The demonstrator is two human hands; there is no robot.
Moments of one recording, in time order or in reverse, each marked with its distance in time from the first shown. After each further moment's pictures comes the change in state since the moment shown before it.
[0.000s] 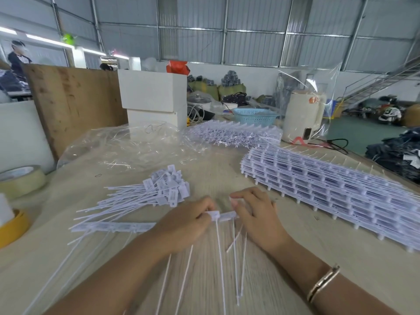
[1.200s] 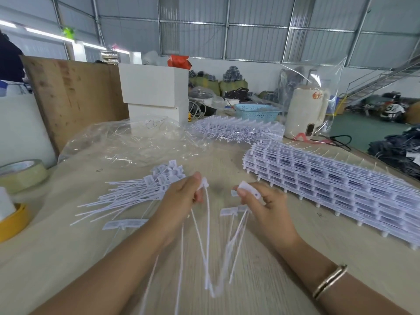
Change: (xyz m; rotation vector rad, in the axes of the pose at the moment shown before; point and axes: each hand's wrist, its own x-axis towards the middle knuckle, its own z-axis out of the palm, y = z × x) left_hand 0.013 -0.006 0.003 -0.633 0.472 -0.191; right_hand -0.007 -0.017 -0.017 0.519 0.128 -0.064
